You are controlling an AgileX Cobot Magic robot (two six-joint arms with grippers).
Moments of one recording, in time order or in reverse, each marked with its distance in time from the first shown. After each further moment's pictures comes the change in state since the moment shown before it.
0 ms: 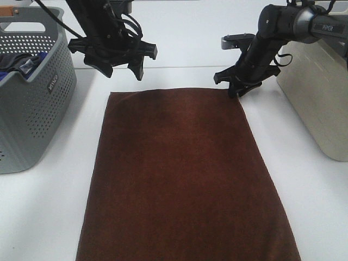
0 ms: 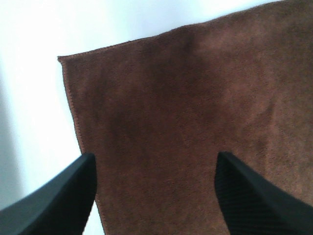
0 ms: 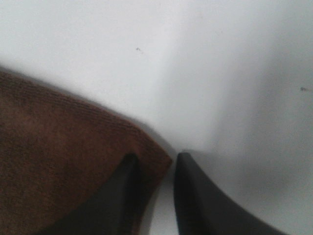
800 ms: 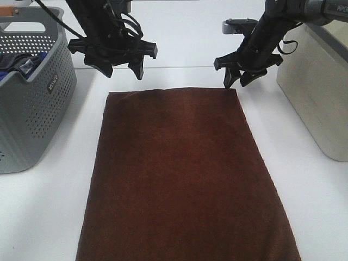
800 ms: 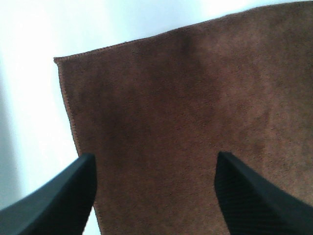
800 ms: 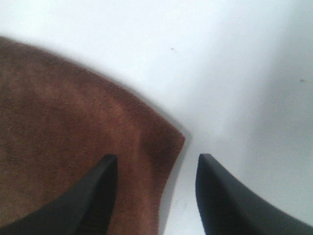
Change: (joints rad) left arm 0.000 0.000 0.000 0.000 -0.005 -0.018; right arm 0.000 -0.089 0.019 0.067 0.077 -0.027
